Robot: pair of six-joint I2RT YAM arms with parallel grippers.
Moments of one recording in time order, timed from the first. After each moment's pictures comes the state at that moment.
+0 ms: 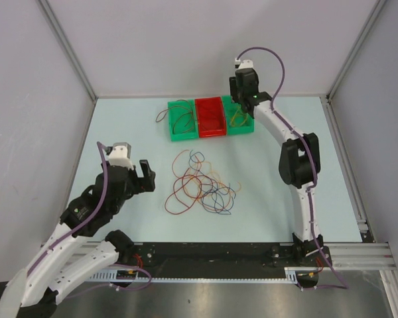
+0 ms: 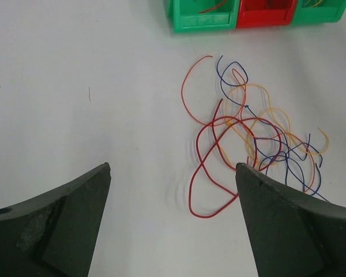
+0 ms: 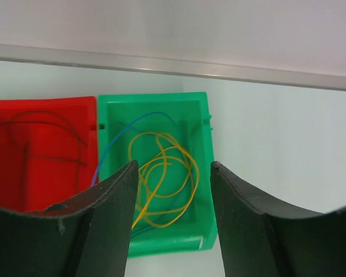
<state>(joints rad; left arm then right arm) -0.66 0.60 0.84 -0.77 -0.46 -0.43 0.39 2.26 2.08 -0.30 0.36 0.04</state>
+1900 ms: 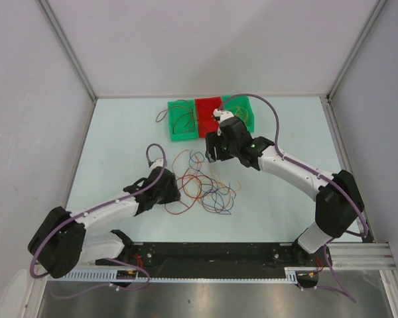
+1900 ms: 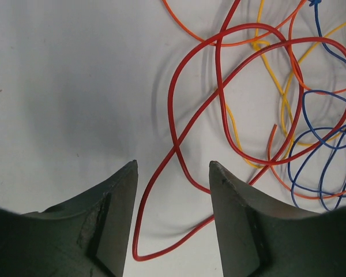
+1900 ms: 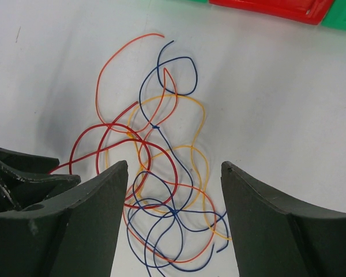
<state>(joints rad) -0.65 1.16 0.48 -0.23 -0.20 -0.73 0.73 1.60 1.27 -0.36 0.06 0.35</state>
